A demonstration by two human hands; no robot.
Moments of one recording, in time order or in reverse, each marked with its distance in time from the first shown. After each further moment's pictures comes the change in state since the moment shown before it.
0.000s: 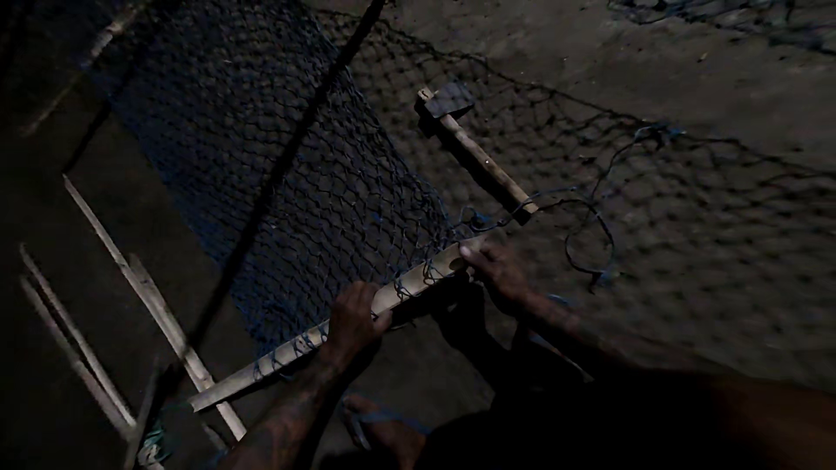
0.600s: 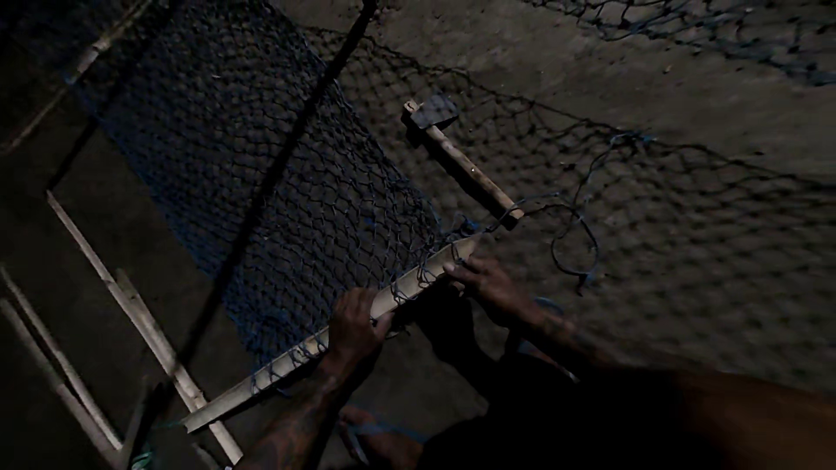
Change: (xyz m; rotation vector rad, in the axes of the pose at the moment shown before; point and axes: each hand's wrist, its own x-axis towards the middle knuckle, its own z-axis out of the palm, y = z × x) left_hand 0.006 0.009 0.009 -0.003 0.065 -0.013; right_hand -0.007 -0.007 0.002 0.013 -0.076 0.166
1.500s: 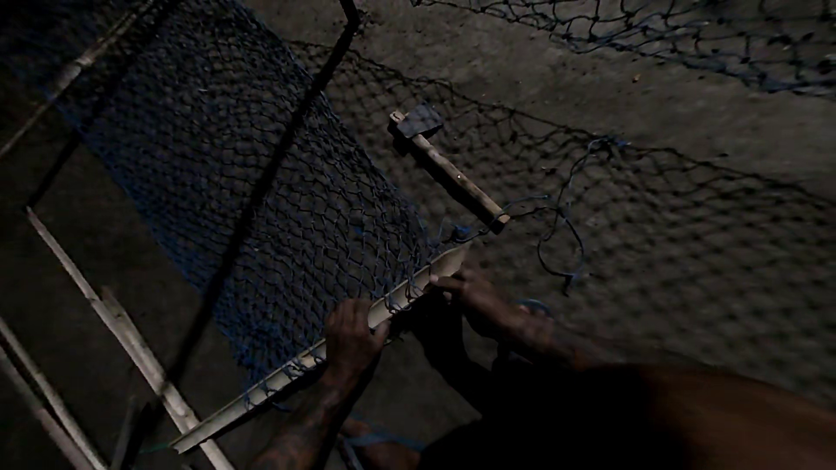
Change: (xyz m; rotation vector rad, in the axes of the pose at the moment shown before) left_hand -0.002 0.015 0.006 0.106 0.084 -0.048; right_hand -0.004 -0.001 0.015 0.138 0.100 0.113
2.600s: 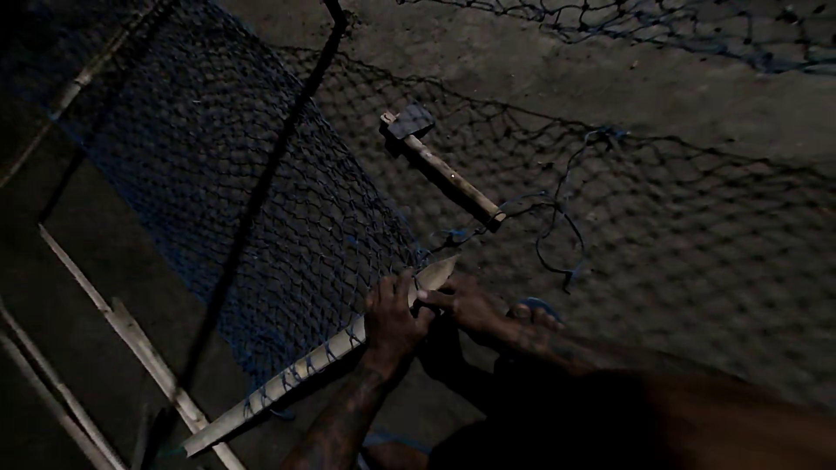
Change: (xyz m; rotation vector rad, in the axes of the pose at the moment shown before) left_hand 0.053 0.076 -0.002 -0.179 -0.172 -0.080; right_hand -0.008 0.005 -0.001 -0.178 -0.136 -0.048
